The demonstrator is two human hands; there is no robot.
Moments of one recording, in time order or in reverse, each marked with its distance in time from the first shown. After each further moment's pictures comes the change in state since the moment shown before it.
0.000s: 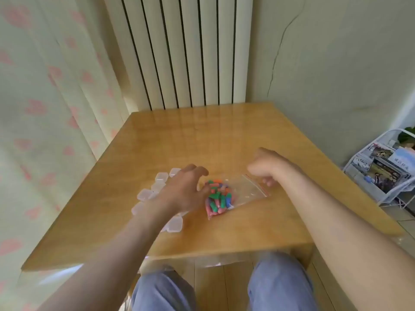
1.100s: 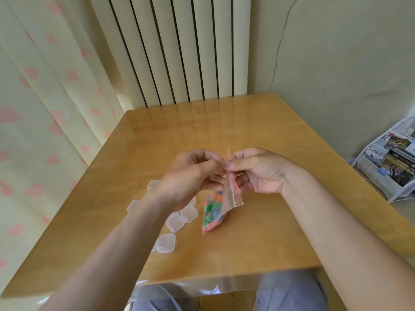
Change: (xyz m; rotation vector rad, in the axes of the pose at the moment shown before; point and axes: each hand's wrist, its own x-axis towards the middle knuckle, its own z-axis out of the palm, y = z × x) left_hand 0.035 0.052 -0.033 -1.143 -0.081 -0.310; right_hand -0.004 -0.005 -0.008 1.069 -0.657 -0.313
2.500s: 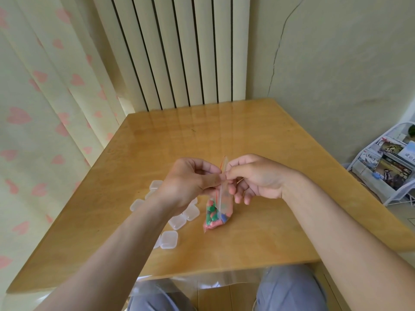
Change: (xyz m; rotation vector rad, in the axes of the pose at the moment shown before) left_hand -0.016 -0.004 -0.004 0.069 0.069 -0.012; right_hand -0.016 0.000 0.019 -0.322 0.070 0.026
